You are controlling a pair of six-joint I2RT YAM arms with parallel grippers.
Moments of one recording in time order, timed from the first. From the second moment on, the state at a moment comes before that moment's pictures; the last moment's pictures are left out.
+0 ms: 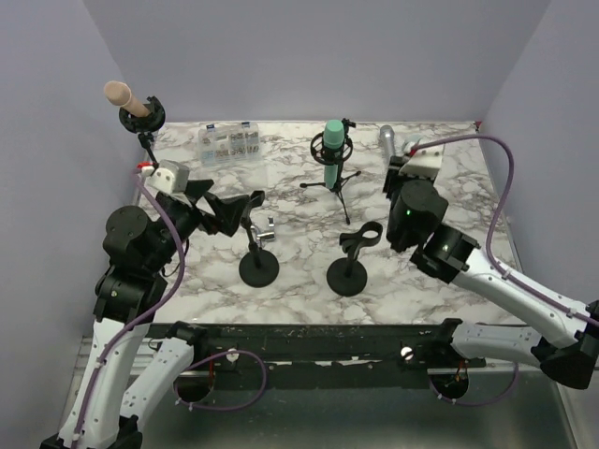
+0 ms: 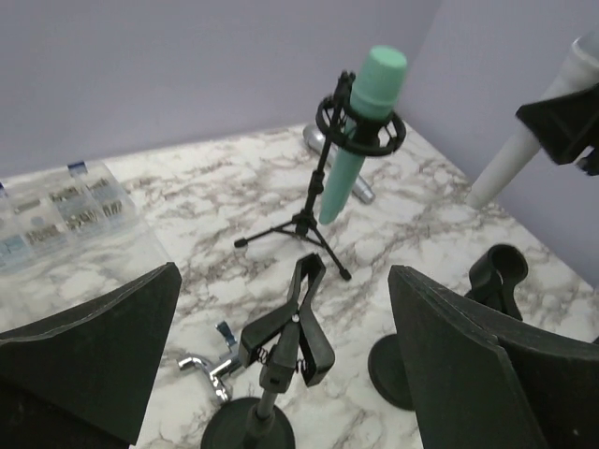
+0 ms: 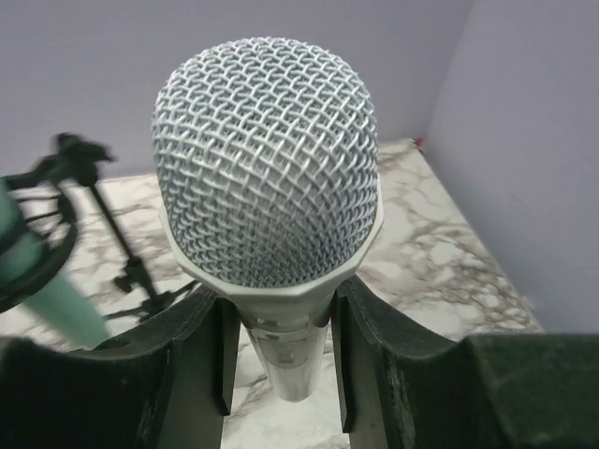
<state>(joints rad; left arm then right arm) -0.27 0.64 0.98 -0.34 0.31 -0.23 0.98 1.08 1.07 0.04 1.17 -0.08</state>
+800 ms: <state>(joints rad) -0.28 0.62 0.93 -0.20 0.12 -0.20 0.11 1.98 1.54 -0.24 0.55 0.23</state>
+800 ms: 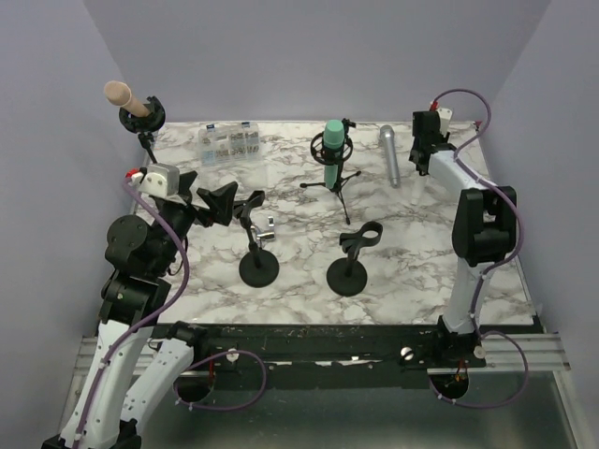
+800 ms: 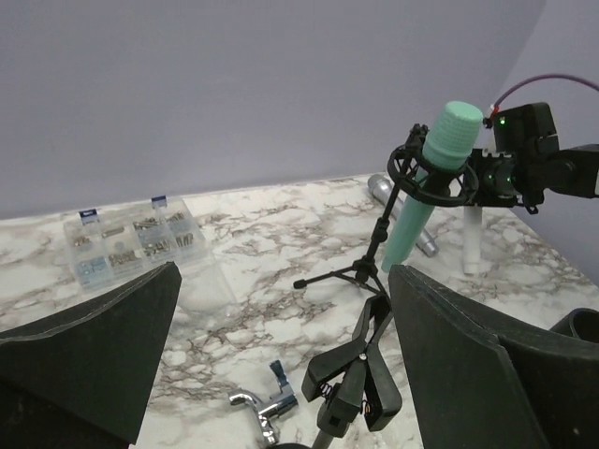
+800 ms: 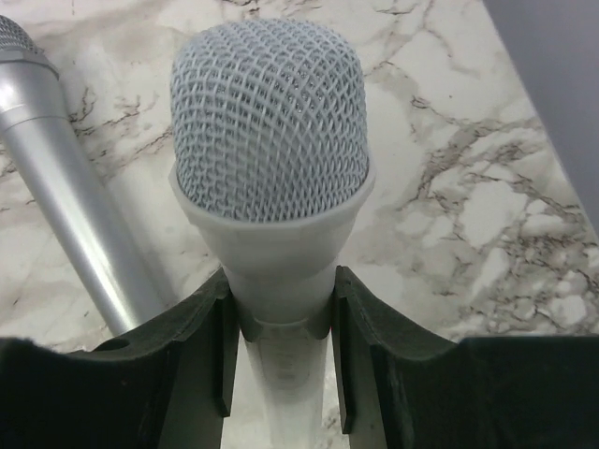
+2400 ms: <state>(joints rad) -0.37 0.65 0.88 -0.18 -0.12 -0.12 0.04 2.65 2.32 -0.31 0.16 0.02</state>
